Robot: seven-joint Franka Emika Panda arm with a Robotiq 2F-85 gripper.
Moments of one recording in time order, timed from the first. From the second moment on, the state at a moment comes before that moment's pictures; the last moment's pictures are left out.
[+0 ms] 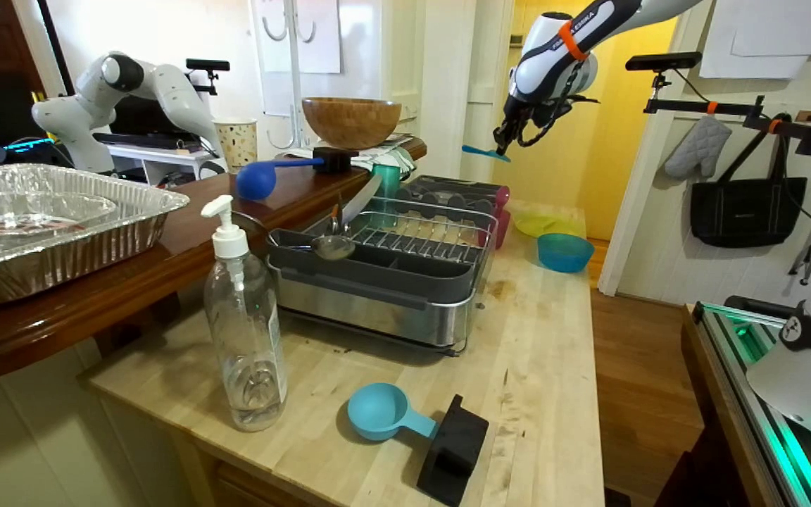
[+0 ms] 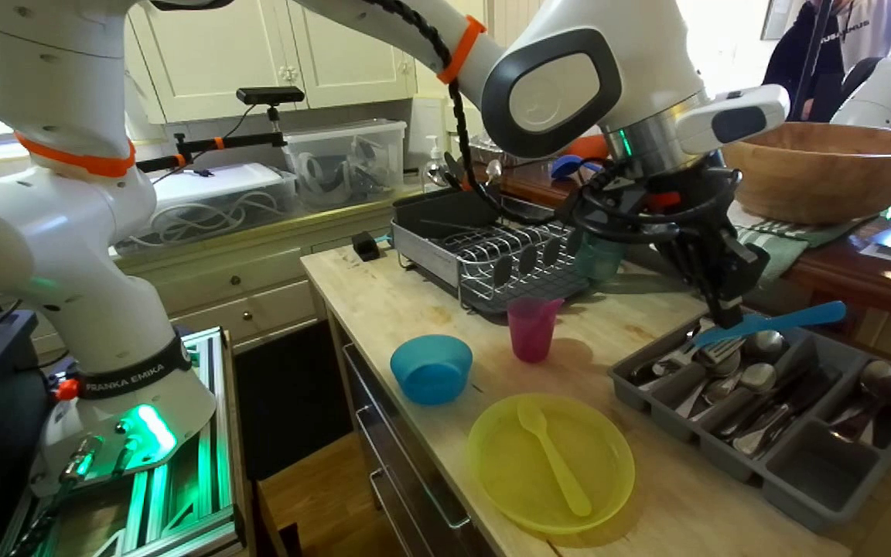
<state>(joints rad) -0.42 0.37 -0.26 -1.84 -0.05 2.67 -0.26</state>
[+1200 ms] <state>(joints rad) -0.23 0.10 -0.37 -2.22 -0.36 2.69 0.16</state>
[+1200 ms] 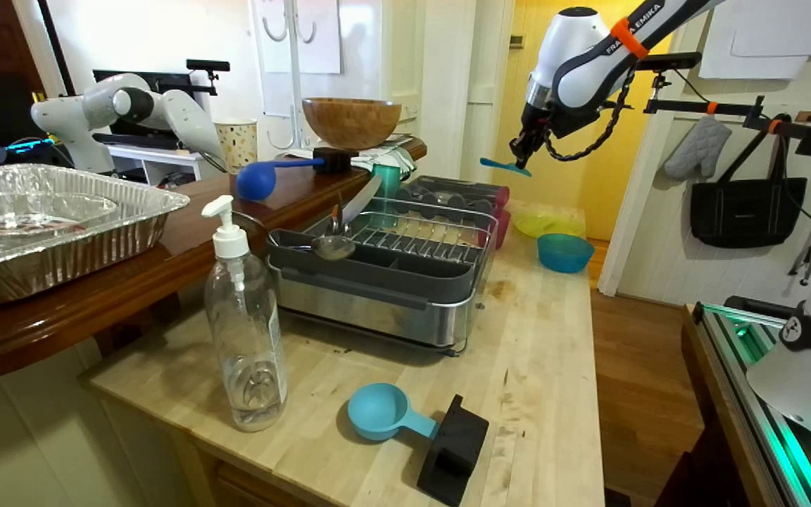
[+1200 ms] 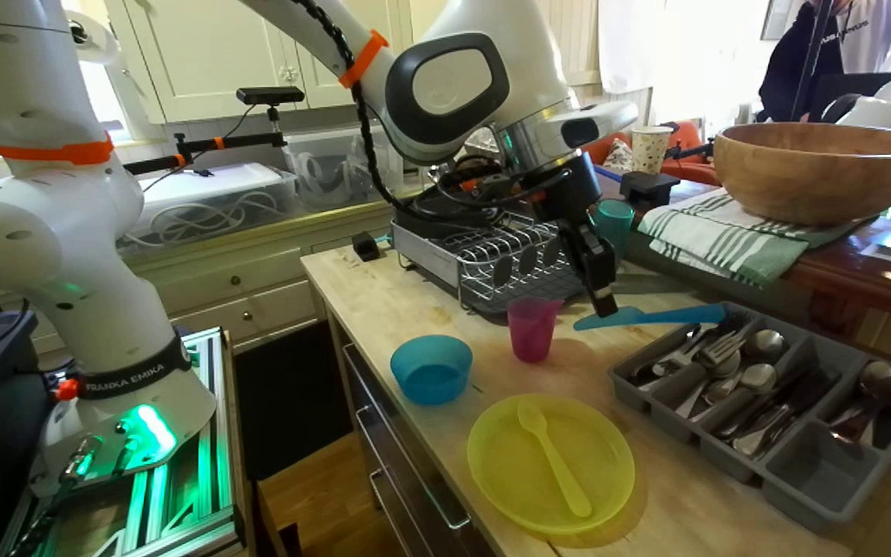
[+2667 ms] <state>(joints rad) -0.23 0.00 -0.28 -2.40 -0.45 2.67 0.31</state>
